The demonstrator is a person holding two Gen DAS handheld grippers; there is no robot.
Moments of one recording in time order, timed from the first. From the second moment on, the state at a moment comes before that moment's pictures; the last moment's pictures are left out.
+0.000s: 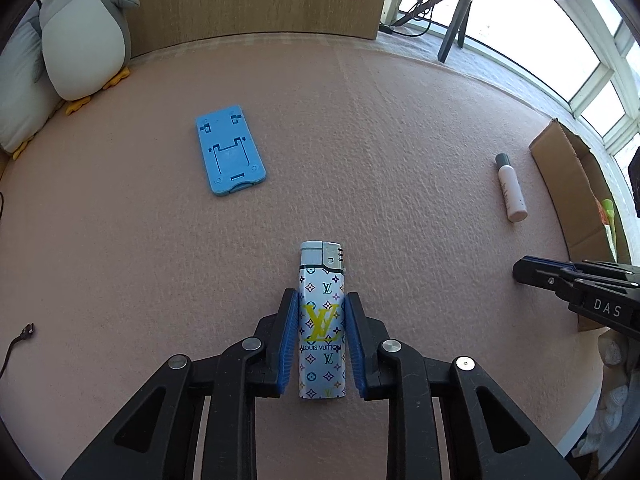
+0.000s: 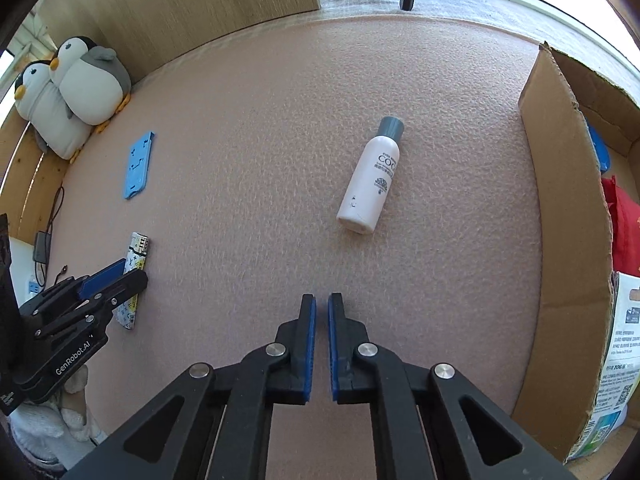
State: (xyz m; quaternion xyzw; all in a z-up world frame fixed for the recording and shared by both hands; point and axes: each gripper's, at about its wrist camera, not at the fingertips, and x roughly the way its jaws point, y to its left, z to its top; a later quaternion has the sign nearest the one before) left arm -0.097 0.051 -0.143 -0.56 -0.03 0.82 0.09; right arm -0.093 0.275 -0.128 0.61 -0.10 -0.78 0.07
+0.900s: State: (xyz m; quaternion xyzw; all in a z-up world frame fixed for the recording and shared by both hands) left arm -0.097 0.055 -0.139 -0.55 -0.05 0.83 0.09; right arm -0.151 0.292 -0.123 0.60 -0.10 -0.79 0.02
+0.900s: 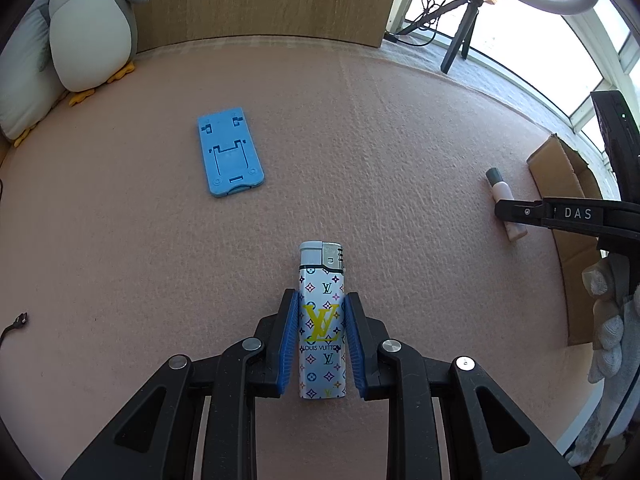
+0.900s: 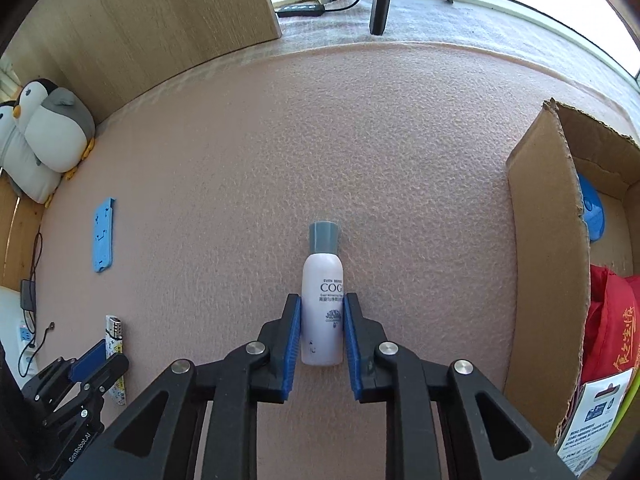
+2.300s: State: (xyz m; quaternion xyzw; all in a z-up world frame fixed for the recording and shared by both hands) left arm -0.140 0.387 -0.040 -0.46 0.05 0.84 0.29; right arm -0.001 0.477 -0.036 0.50 -0.16 -0.85 -0.04
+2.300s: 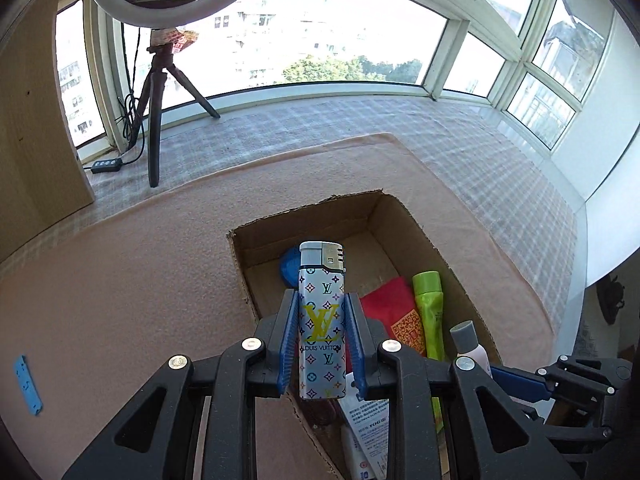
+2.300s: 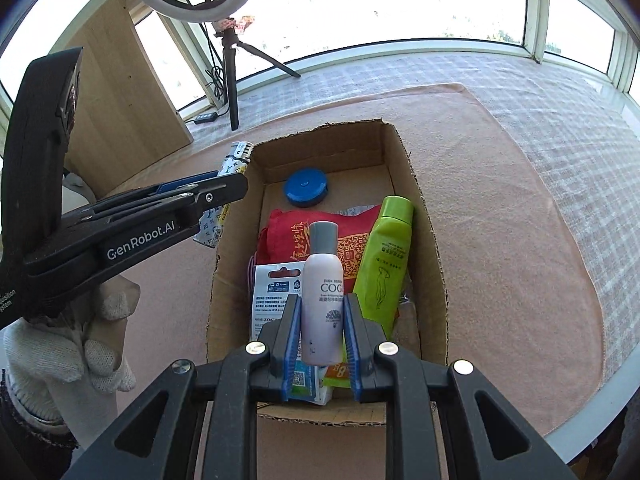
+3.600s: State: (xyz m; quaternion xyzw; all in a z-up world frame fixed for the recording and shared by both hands) left arm -0.144 0.209 -0.041 -0.47 -0.03 0.86 0.20; right arm -0.036 0.391 -0.035 0.49 -0.15 -0.86 0.03
